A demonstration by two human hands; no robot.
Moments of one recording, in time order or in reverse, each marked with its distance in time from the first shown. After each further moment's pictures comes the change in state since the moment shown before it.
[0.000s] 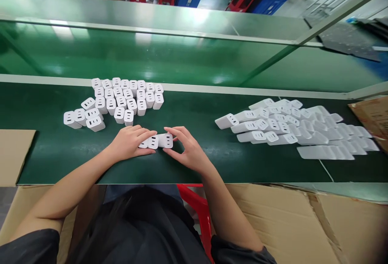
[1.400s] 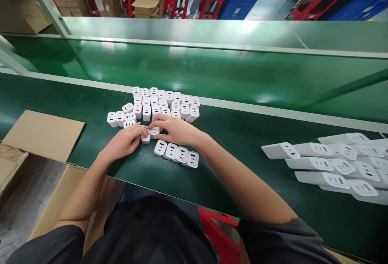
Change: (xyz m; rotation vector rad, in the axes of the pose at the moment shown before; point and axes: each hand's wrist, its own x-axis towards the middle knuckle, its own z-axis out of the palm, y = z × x) left_hand -0.058 -0.019 -0.076 -0.180 0.008 -0.353; right_hand 0.154 -0.038 0.038 -0.156 -0.518 -0.391
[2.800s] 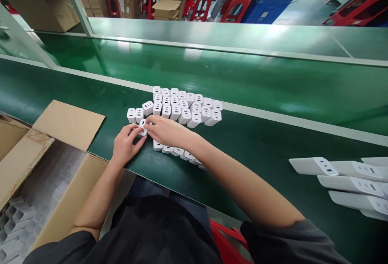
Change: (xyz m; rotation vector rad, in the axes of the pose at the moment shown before) left_hand -0.064 -0.016 0.021 0.454 0.507 -0.237; right_hand 0.063 -0.063 0.025 -0.421 -0.170 -0.124
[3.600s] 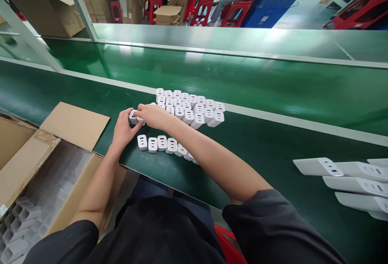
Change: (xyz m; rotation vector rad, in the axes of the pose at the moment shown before) left_hand 0.037 -0.044 0.004 -0.161 -0.059 -0.379; right_hand 0.066 0.002 -0.023 -0.115 -0.109 0.070
